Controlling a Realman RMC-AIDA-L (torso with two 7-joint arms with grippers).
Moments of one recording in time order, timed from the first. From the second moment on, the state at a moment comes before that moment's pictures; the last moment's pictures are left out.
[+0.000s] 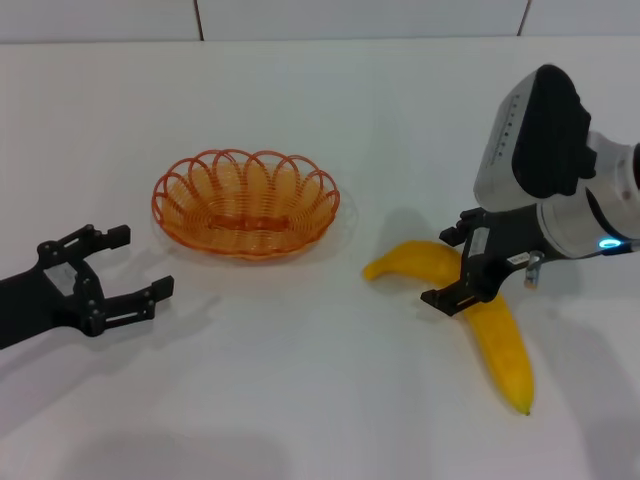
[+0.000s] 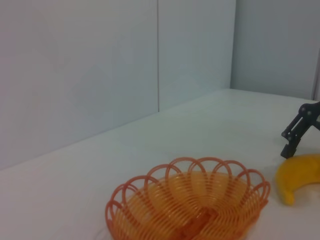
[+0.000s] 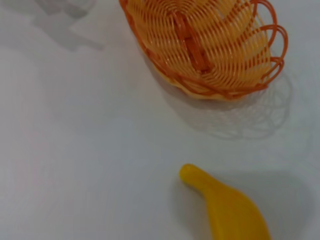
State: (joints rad) left arm -0.32 -2.03 0.75 0.53 1.80 1.41 -0.96; right arm 0.43 2.04 -1.57 -1.26 -2.40 -1.24 2.12
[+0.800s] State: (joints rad) left arm -0.33 -2.04 0.75 0.53 1.79 1.41 -0.96; right arm 0.45 2.04 -1.57 -1.25 -2.44 -1.24 2.15
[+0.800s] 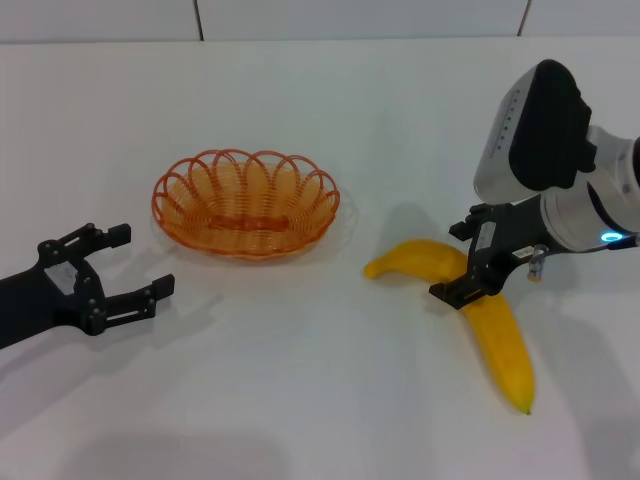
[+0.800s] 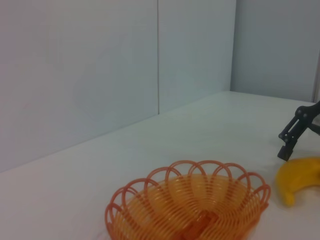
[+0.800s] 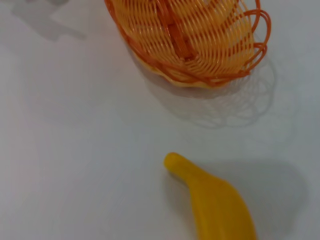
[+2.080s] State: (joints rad) left arm -0.33 -2.03 0.75 0.53 1.79 1.42 -0.96; right arm 0.47 2.04 -1.57 -1.24 -2.43 -1.26 2.19
